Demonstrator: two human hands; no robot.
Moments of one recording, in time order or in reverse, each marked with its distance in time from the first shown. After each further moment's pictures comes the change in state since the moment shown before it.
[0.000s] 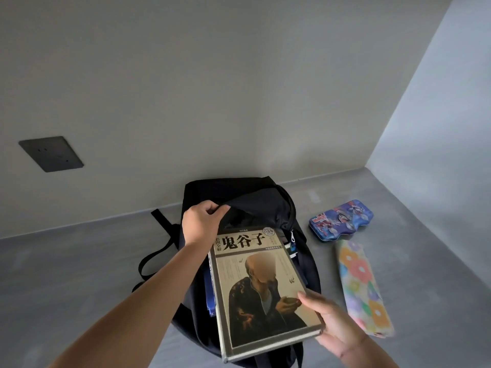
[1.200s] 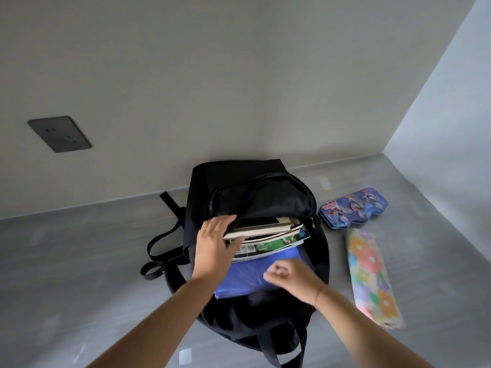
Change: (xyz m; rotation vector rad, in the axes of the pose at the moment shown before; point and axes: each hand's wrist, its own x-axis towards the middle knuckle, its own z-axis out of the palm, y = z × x) left_hand -0.065 -0.043 0.006 0.230 -0.099 0.291; right_hand 0.063 -0.008 0.026 -1.181 0.127 -0.179
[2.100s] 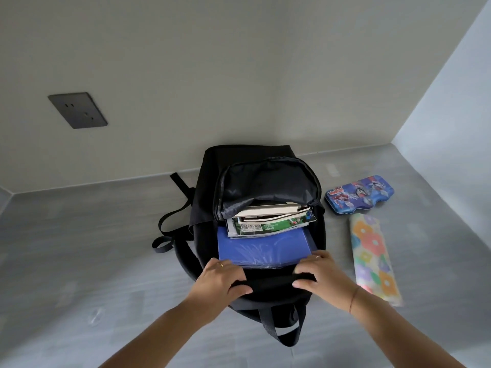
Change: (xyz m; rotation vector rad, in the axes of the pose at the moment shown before) left_hand -0.099 -0.022 -0.023 0.034 -0.416 0.264; right_hand -0.054 0.015 -0.016 -0.573 -0.022 -0.287
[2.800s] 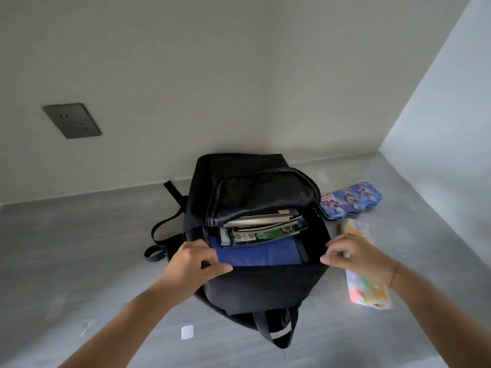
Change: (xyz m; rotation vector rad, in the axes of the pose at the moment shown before) left_hand 0.015 -0.006 -0.057 -0.124 0.043 -0.188; right_hand -0.024 0.041 -0.077 0.171 0.025 0.146
